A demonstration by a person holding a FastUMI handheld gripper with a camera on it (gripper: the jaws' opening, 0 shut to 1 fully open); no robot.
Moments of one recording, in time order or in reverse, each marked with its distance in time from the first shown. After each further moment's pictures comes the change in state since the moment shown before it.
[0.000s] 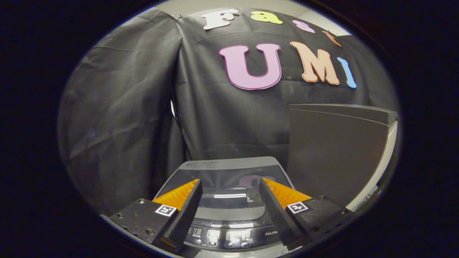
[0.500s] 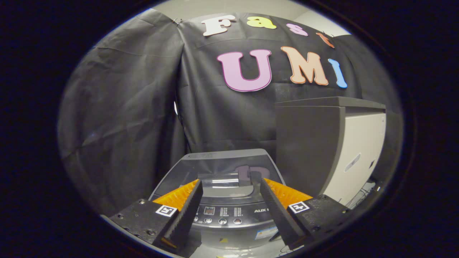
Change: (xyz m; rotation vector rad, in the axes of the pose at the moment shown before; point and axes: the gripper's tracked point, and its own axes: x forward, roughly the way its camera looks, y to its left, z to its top) arm -0.073 -0.012 -0.028 -0.033 -0.016 -0.016
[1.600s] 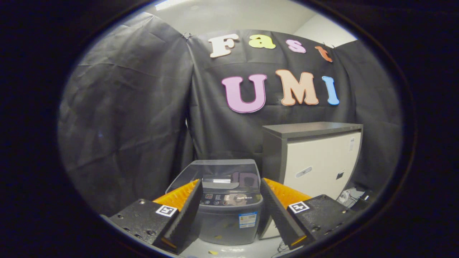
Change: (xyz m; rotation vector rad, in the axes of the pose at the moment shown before) arm -0.151 -0.037 0.057 -0.036 -0.113 0.037
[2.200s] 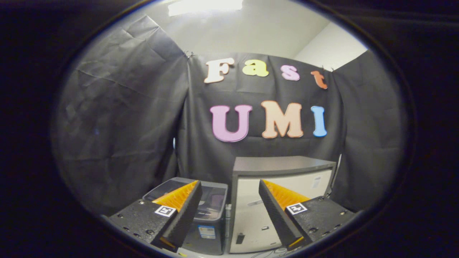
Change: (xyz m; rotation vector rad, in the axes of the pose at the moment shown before) arm -0.038 -0.122 0.075 -0.107 -0.203 -0.059
